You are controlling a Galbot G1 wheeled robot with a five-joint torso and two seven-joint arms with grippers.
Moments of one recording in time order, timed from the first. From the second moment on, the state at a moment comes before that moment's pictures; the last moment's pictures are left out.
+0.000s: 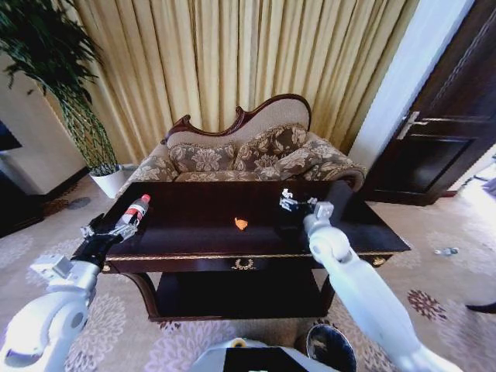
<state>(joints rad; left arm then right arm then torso) 1.65 -1.07 -1.02 -2.30 -0.68 0.30 -0.07 -0.80 1.01 0.21 1.82 0.72 -0.45 0.40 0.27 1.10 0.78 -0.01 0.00</state>
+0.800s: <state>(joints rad) 1.66 -1.09 -1.02 -2.27 -0.66 0.28 -0.05 -0.63 1.08 0.12 1.66 0.86 -0.62 0.53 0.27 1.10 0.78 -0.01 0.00</state>
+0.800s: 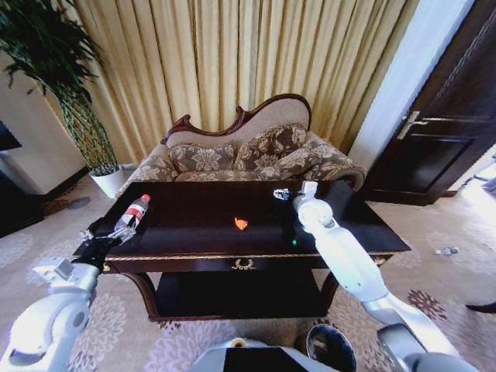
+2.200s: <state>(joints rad) 1.66 -1.09 -1.03 -2.28 -0.67 0.26 -0.04 -0.69 1.04 0.15 1.76 0.77 -0.58 0.54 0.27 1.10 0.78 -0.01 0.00</state>
